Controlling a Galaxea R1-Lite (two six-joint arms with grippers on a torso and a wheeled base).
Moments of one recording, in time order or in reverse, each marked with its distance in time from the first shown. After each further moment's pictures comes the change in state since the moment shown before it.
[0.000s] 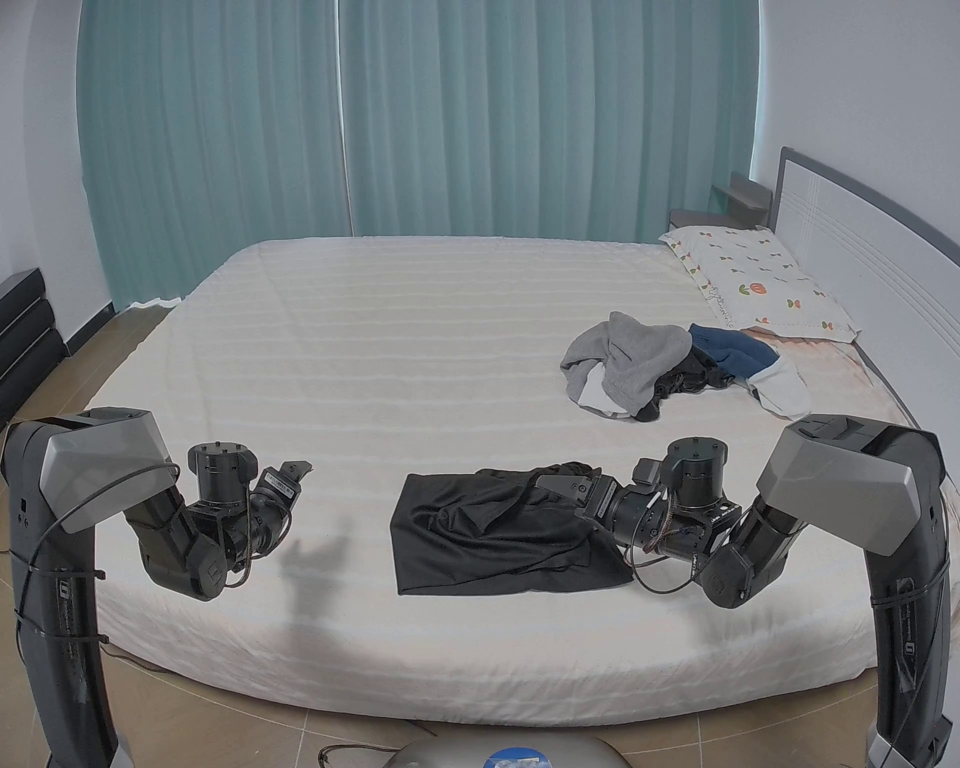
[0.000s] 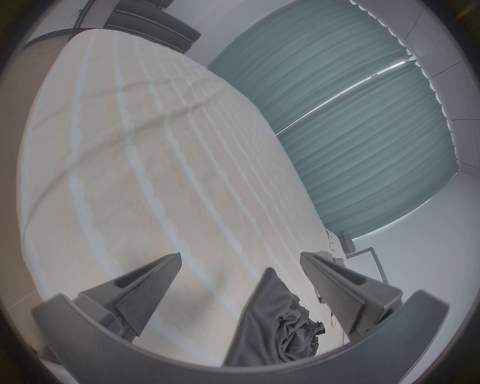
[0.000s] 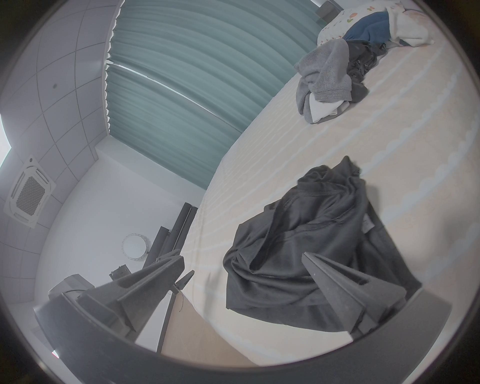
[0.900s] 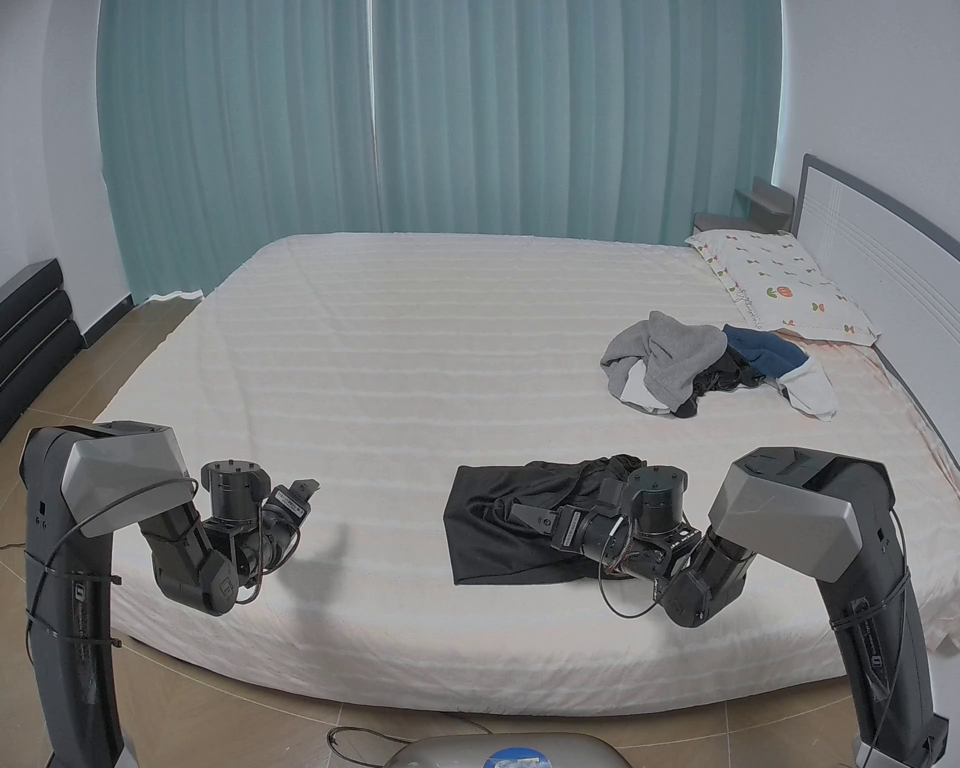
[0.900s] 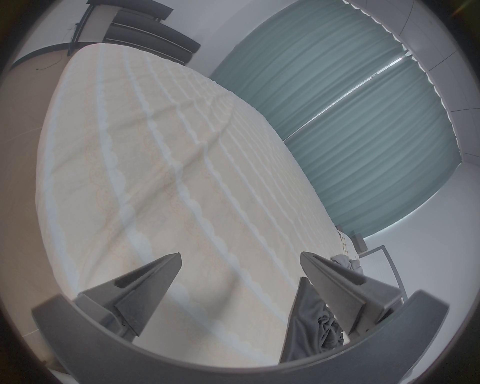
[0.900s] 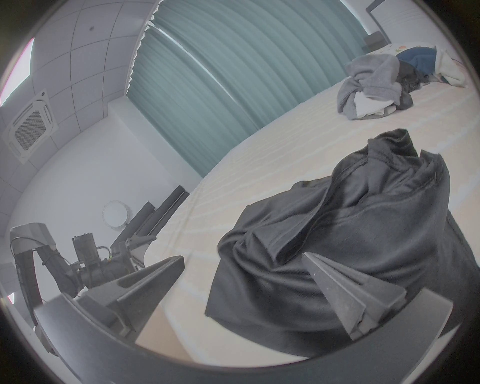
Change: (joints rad) left arm -0.020 0.058 0.020 -0.052 0.053 0.058; right arm 0.059 0.160 -0.123 -0.035 -0.120 -0.258
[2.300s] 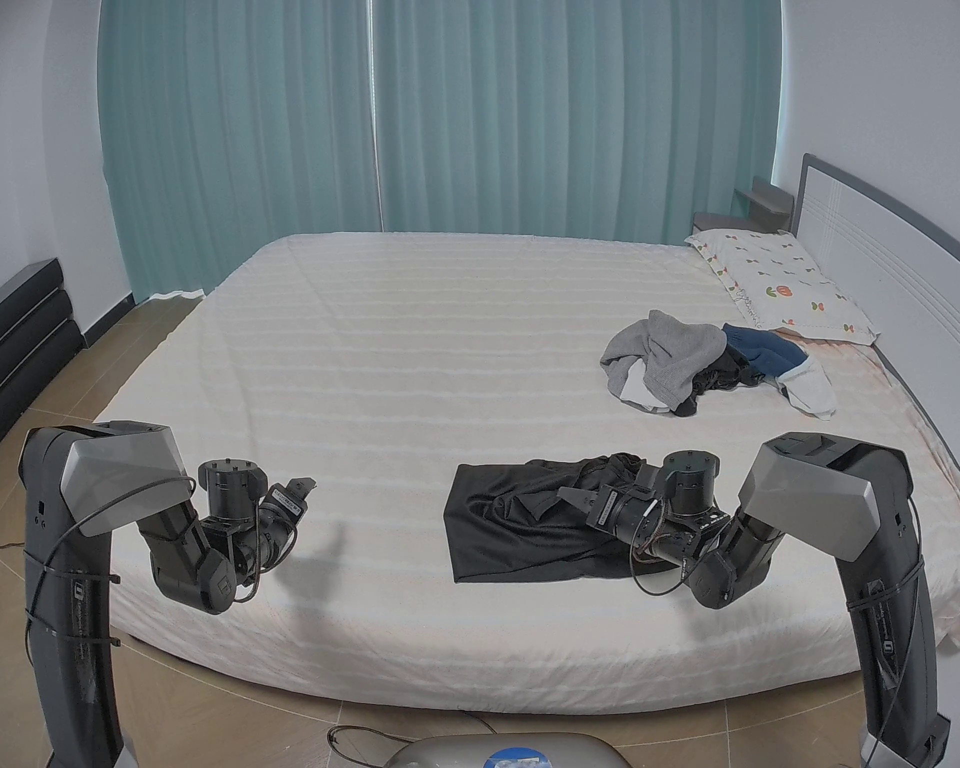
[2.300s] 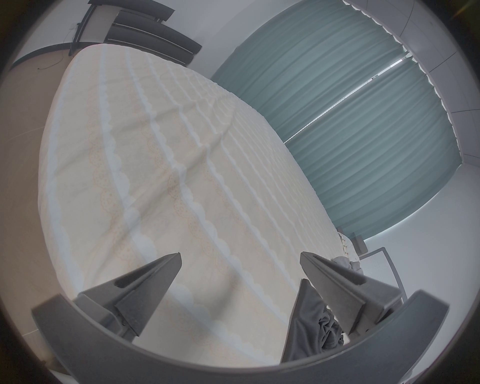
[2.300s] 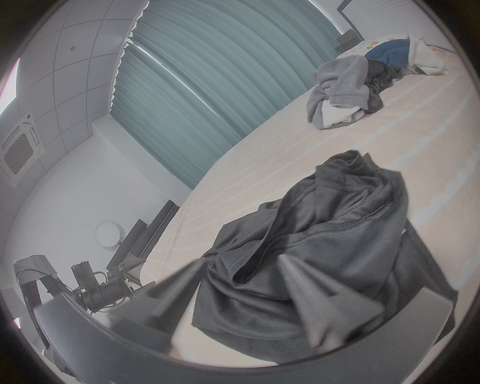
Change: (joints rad) left arm 0.002 0.001 -0.004 -0.001 0.000 -0.001; right arm -0.099 -0.024 0.012 0.014 0.017 0.068
